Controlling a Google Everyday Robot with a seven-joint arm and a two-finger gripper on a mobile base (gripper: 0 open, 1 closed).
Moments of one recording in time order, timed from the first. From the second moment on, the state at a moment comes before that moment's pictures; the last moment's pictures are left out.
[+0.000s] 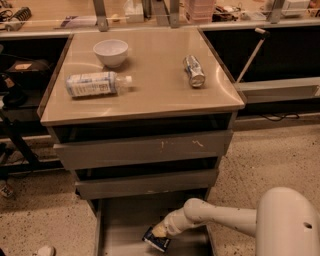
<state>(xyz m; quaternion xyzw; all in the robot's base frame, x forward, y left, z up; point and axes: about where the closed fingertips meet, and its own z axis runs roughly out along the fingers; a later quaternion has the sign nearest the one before) 0.480 0.014 0.217 -0.38 0.85 0.34 0.15</state>
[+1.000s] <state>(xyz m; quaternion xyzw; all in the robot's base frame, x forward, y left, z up) 0.482 -0.013 0.361 -0.39 0.85 0.34 0.13</state>
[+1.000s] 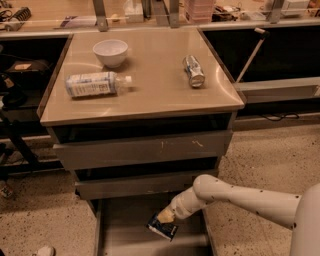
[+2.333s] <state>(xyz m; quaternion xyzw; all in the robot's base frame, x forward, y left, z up) 0.488 -0.021 0.542 -0.43 0.84 0.29 0.16</state>
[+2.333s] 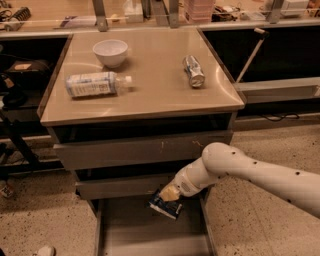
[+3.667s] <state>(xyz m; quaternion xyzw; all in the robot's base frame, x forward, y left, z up) 0.483 -0.005 0.665 -0.48 0.81 0.24 0.22</state>
